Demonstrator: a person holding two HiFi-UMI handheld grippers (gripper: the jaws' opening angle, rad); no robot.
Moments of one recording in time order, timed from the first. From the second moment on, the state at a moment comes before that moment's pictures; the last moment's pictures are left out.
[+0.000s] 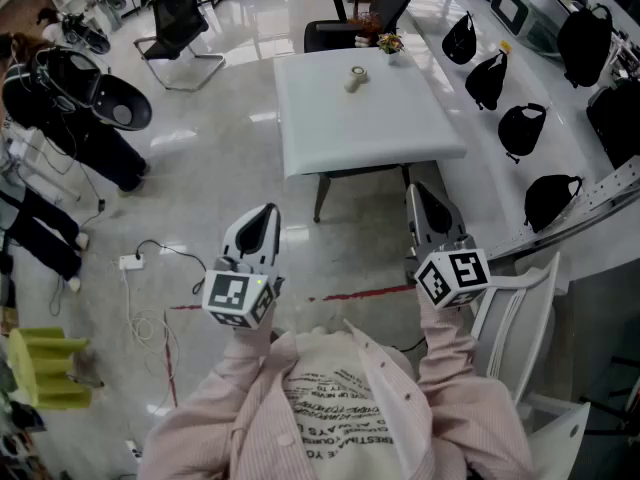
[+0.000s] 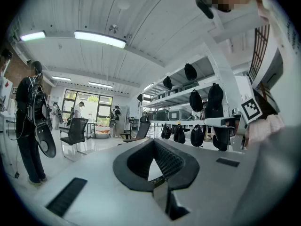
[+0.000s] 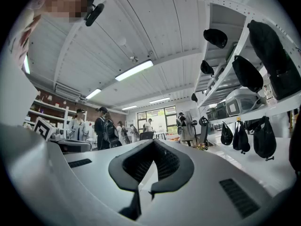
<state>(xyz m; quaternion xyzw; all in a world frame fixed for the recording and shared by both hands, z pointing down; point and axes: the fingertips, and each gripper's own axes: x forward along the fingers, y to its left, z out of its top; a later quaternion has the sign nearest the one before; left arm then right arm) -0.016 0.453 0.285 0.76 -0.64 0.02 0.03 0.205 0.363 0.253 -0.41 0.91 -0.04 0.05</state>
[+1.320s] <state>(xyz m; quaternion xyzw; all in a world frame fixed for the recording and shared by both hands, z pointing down) 0.016 0.443 0.300 0.75 -0.66 0.03 0.06 0.228 0.324 0.291 -0.39 0.91 -0.12 0.04</state>
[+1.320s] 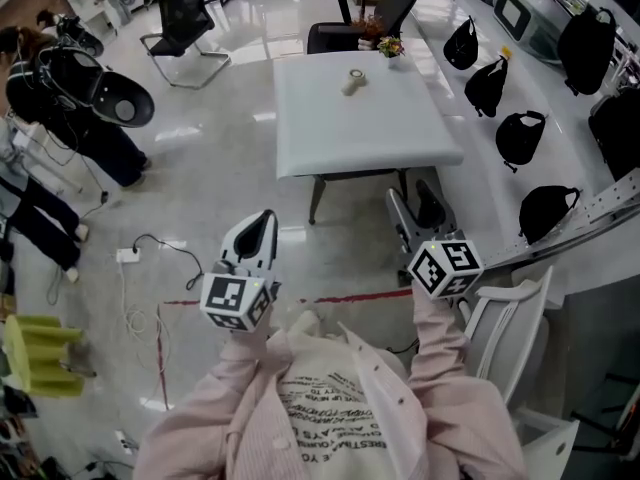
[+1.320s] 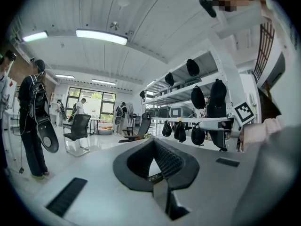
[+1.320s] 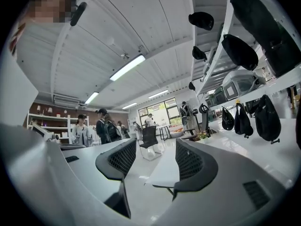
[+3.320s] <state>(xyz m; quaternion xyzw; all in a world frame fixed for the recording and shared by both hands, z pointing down) -0.112 0.106 0.382 0.80 -0.58 0.05 0.13 0.076 0.018 0.390 -0.44 0.88 -0.15 -0.05</state>
